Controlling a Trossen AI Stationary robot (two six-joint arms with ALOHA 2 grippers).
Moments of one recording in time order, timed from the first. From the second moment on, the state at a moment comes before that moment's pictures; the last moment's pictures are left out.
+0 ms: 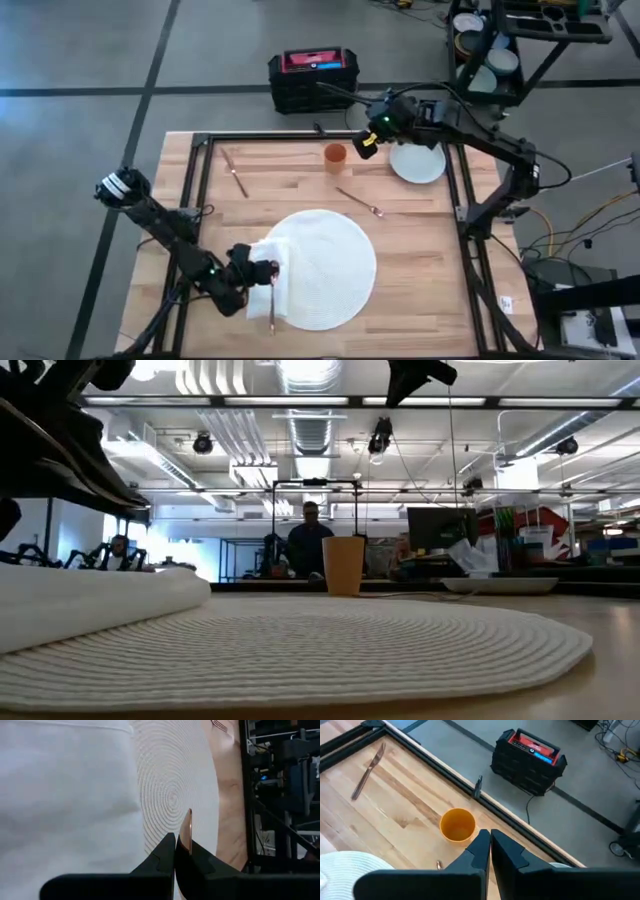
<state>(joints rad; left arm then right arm) -0.80 1.44 0.65 -0.17 -0.83 -2.17 -0.30 1.59 1.91 -1.17 0.44 0.39</state>
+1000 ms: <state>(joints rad) -0.80 1.44 0.49 -0.17 -0.83 -2.16 -0.30 1.59 1.91 -1.17 0.45 0.45</state>
